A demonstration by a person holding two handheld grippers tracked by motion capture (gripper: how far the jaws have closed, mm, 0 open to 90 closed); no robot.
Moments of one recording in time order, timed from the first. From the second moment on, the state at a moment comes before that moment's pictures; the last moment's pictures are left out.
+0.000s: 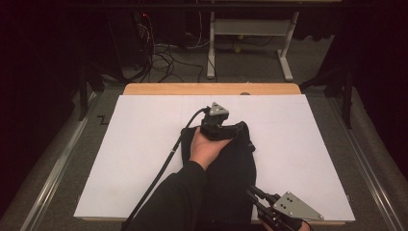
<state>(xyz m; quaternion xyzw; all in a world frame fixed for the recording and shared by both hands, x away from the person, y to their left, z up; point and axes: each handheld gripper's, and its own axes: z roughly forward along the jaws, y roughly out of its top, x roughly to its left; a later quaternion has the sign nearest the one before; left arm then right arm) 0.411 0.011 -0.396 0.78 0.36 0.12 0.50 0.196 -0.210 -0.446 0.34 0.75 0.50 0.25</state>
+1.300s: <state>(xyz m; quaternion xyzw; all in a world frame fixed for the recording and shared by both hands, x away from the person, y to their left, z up) 0.294 0.226 -0.459 0.74 0.40 0.17 0.51 0.218 -0.220 -0.454 0.38 0.74 0.48 0.26</state>
